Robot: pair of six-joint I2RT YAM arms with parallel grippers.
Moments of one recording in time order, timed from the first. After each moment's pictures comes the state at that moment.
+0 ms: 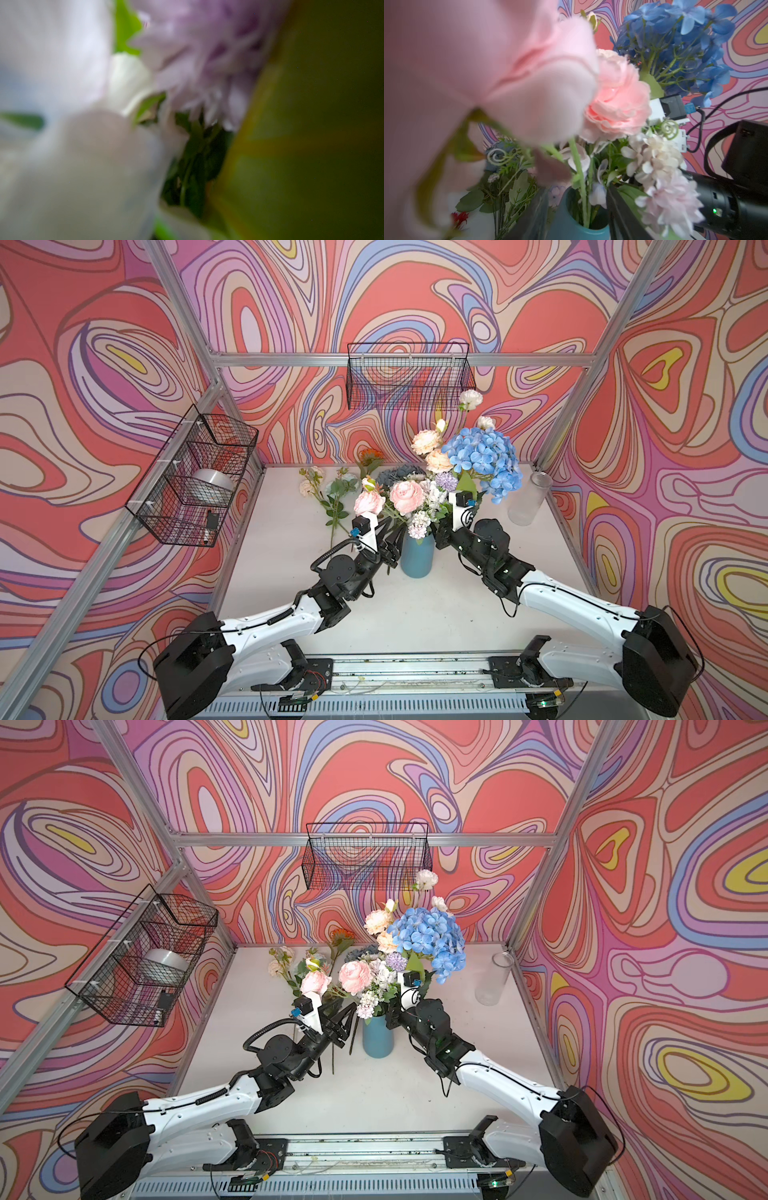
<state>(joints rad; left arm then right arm) -0.86 1.15 0.48 0.87 -0.25 -0.28 0.66 1.20 0.69 0.40 0.06 0.30</state>
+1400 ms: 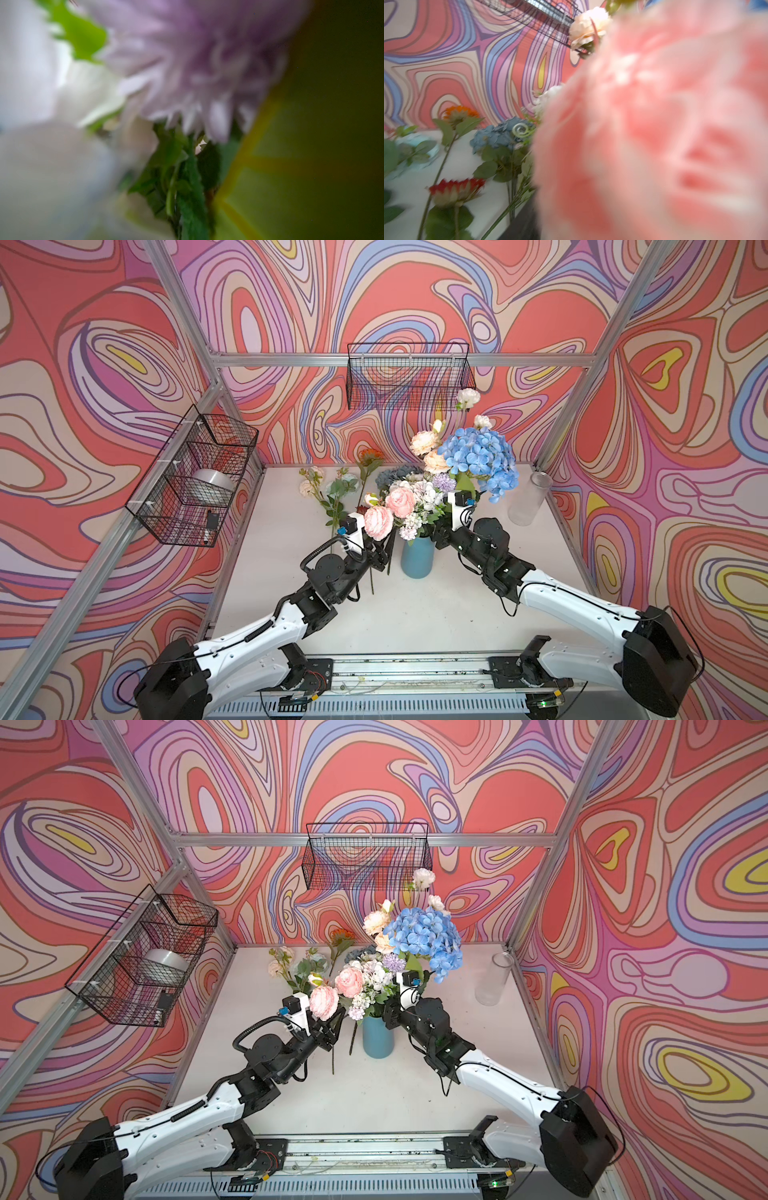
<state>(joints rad) -0.81 0.95 0.42 0.58 -0.23 -0.38 0.66 1.20 0.70 0.38 0.04 0.30</state>
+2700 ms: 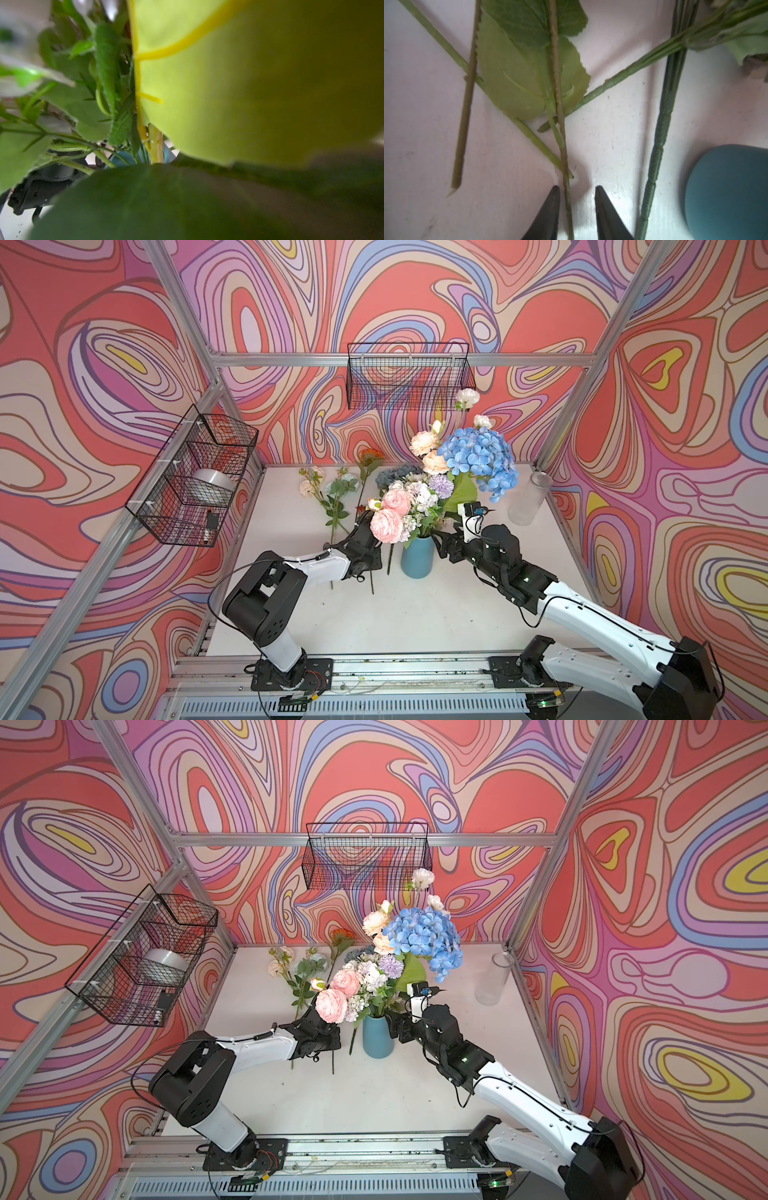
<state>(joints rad) -0.58 1.66 0.81 -0.17 -0.09 -0.63 0.66 1.02 0.68 0.00 0.10 0.32</state>
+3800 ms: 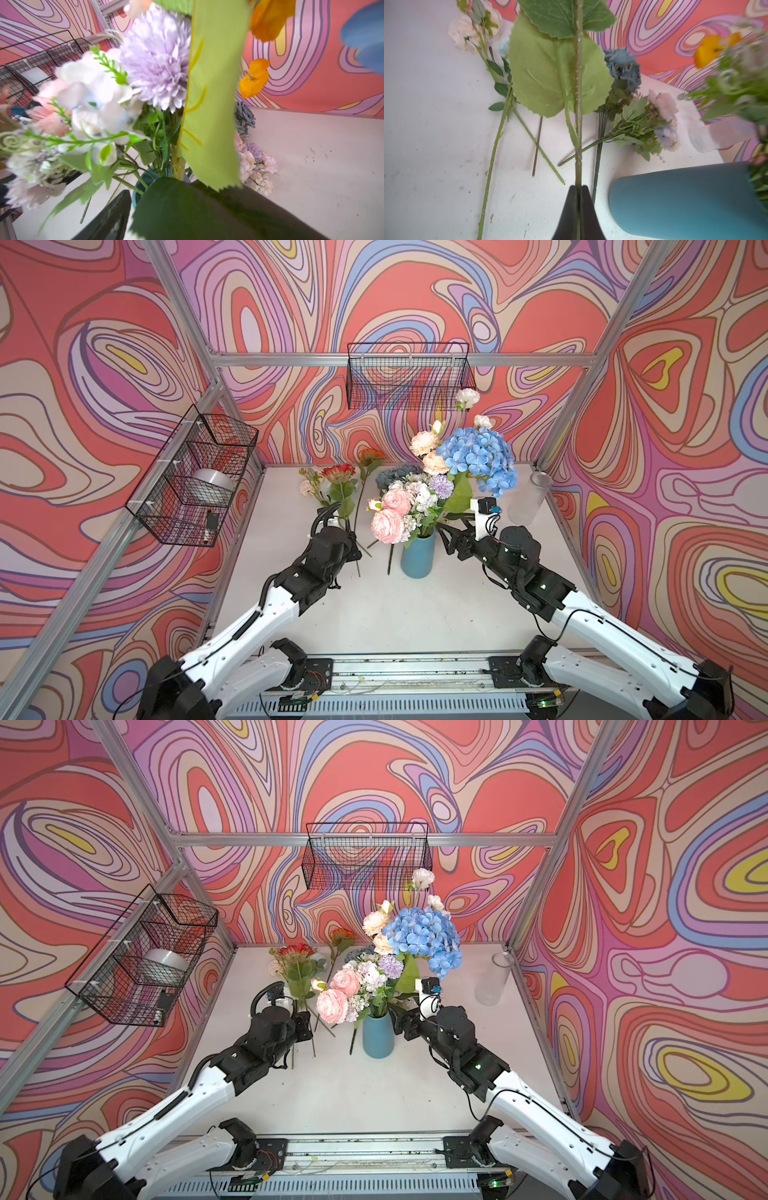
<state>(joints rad) -0.58 0.93 0.66 -0.20 -0.29 -0.65 0.66 0.89 0.71 0.01 0.09 0.28</state>
